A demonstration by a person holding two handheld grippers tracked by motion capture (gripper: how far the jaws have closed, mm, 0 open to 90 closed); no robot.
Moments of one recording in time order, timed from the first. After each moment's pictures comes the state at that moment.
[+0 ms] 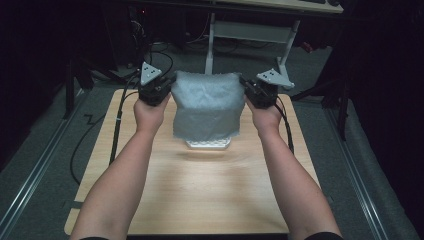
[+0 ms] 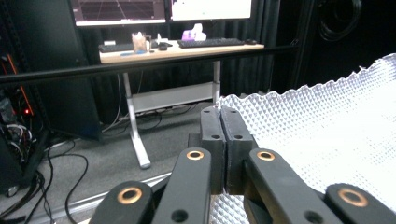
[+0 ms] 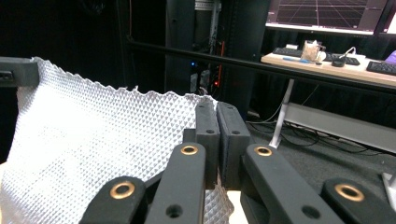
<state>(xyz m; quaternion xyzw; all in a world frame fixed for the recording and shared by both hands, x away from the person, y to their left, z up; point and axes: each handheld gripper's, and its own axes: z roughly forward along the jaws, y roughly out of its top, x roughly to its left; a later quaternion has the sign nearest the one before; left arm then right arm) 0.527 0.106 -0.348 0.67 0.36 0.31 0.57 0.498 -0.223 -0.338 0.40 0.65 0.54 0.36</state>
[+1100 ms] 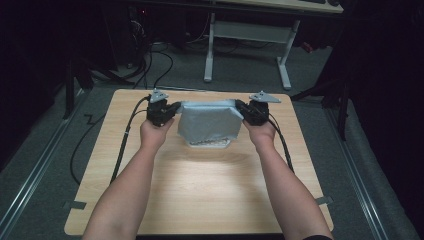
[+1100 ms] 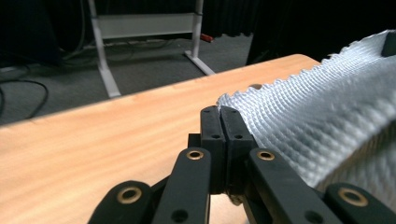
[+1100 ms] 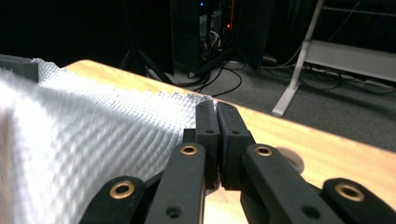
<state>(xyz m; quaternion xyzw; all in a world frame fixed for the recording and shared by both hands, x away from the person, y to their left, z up) 0.537 0.105 -0.449 0.73 0.40 0.19 0.52 0.514 -0.233 -0.430 0.44 0.70 0.48 0.28</state>
